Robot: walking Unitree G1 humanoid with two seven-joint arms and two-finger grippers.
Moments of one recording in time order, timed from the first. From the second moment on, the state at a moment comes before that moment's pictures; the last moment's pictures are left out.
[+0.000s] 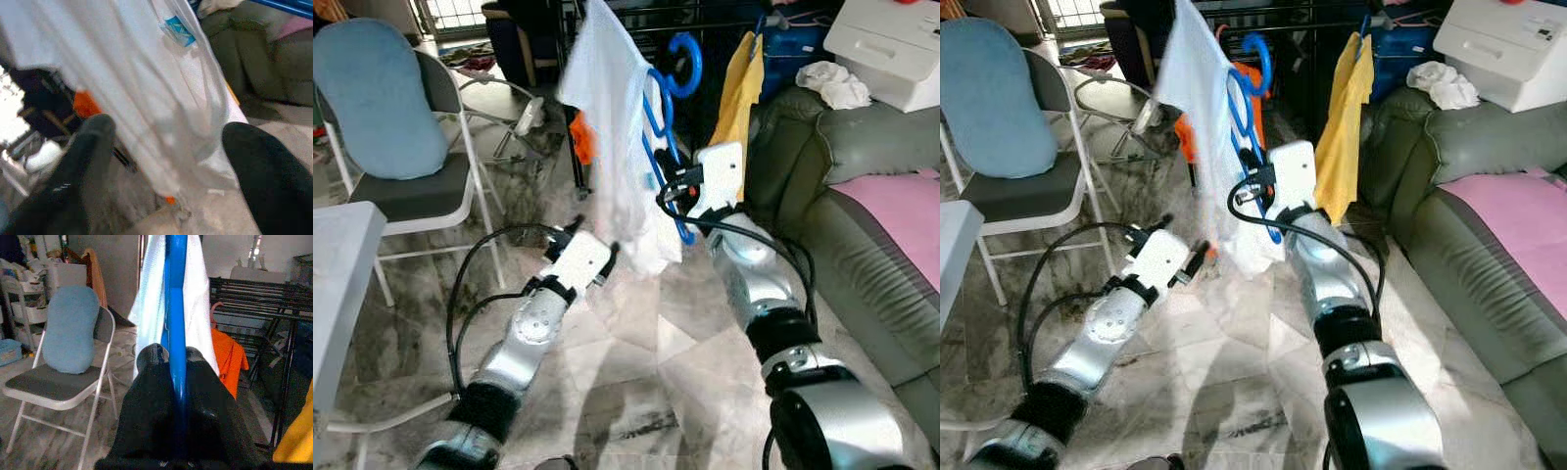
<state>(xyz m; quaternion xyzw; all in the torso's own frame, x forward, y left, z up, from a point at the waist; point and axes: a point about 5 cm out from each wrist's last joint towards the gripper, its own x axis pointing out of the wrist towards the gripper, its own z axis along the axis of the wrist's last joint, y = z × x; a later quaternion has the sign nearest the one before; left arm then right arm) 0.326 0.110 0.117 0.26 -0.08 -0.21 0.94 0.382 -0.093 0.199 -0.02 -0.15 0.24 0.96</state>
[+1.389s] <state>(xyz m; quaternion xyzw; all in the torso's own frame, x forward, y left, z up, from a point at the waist) 0.299 0.213 0.153 0.48 -0.08 -0.32 0.82 0.326 -0.169 0.147 -0.14 0.08 0.63 0.76</state>
